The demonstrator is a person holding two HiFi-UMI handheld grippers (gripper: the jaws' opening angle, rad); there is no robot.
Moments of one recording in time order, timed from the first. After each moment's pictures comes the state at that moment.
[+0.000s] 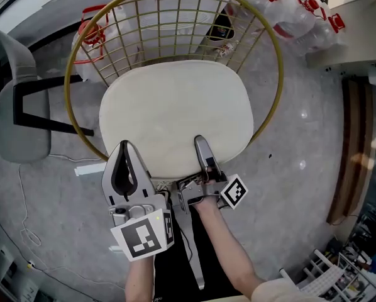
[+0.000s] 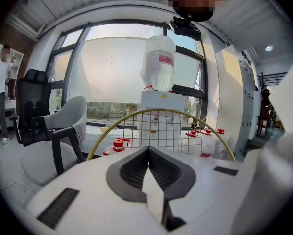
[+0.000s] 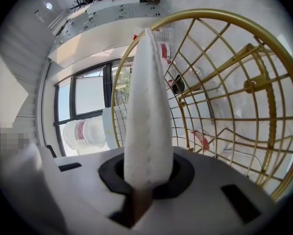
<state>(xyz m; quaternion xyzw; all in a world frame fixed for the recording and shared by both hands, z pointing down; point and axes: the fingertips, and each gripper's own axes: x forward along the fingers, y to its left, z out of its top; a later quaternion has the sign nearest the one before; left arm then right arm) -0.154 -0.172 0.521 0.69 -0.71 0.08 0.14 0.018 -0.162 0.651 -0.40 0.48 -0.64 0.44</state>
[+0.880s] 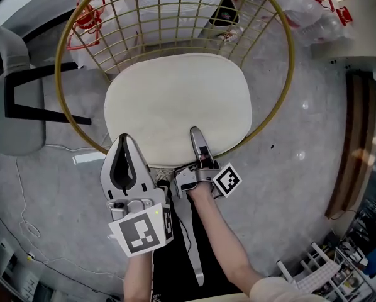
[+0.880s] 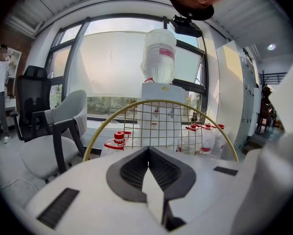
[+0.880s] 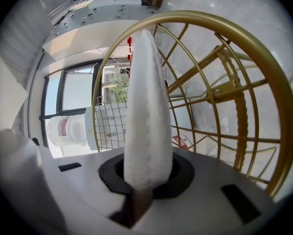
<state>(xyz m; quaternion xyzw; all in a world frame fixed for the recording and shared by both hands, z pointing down) -0.152 -0.165 0.543 0.68 -0.70 0.10 0.16 0.019 -0.146 0.715 -0.45 0.46 -0.66 0.40</state>
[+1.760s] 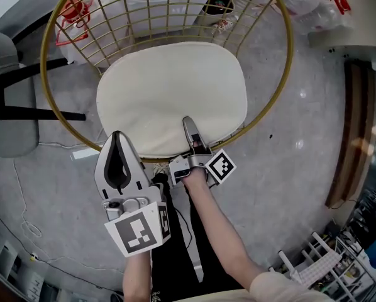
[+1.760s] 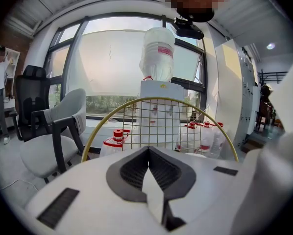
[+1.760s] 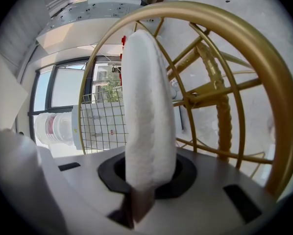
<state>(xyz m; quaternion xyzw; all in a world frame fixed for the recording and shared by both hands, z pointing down) -0.144 -0.160 0.556 0.69 -0.70 0.11 0.17 0.023 -0.139 0.758 -0.49 0.43 -0.67 0.35</state>
